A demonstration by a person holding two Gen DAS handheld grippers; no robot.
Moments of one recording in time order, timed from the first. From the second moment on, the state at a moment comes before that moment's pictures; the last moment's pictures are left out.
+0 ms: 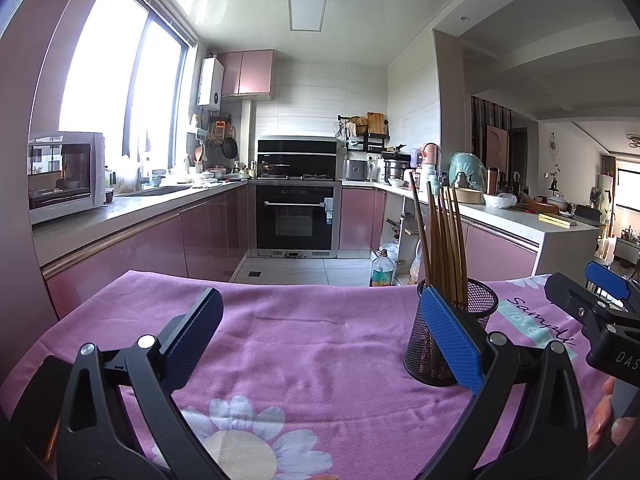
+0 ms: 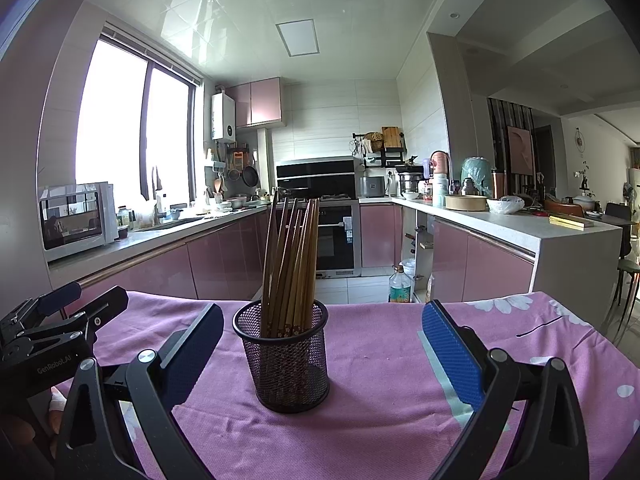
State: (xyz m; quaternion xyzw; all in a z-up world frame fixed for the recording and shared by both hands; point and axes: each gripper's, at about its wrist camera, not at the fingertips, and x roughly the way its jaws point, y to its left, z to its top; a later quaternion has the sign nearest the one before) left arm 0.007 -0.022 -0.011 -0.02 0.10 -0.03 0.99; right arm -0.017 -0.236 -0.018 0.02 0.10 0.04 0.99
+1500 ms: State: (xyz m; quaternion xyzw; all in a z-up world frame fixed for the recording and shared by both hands) left arm 0.002 -0.023 -0.011 0.00 0.10 -0.03 0.99; right arm -0.014 -0.235 -0.021 0.01 0.11 0.05 0.99
